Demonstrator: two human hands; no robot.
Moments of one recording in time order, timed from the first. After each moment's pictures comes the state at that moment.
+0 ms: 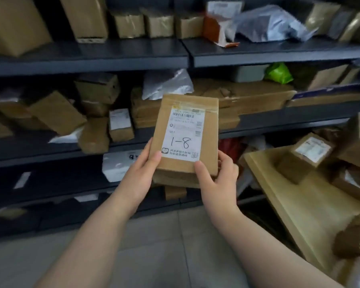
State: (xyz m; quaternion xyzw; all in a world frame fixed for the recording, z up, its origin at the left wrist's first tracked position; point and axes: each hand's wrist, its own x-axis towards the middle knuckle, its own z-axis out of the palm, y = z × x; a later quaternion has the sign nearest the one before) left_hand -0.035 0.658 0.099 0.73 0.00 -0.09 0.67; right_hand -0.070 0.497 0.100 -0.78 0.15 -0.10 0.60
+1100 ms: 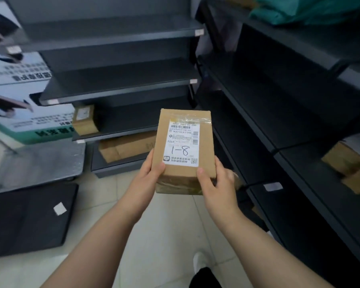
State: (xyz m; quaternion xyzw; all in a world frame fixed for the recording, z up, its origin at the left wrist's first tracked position) left_hand -0.300 1.201 0.070 0.54 0.50 0.37 0.57; right_hand -0.137 1.159 0.067 -0.69 -0.45 0.37 0.44
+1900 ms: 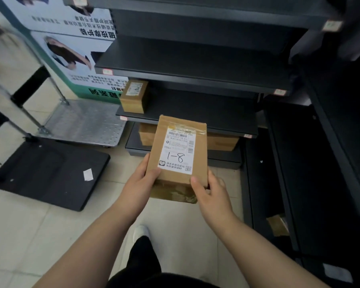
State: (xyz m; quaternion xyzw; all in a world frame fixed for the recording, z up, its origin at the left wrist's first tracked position) left_hand -0.403 1.353 0.007 0.38 0.66 0.44 0.49; right_hand -0.233 1.376 -0.010 -0.61 -0.56 0.49 0.26
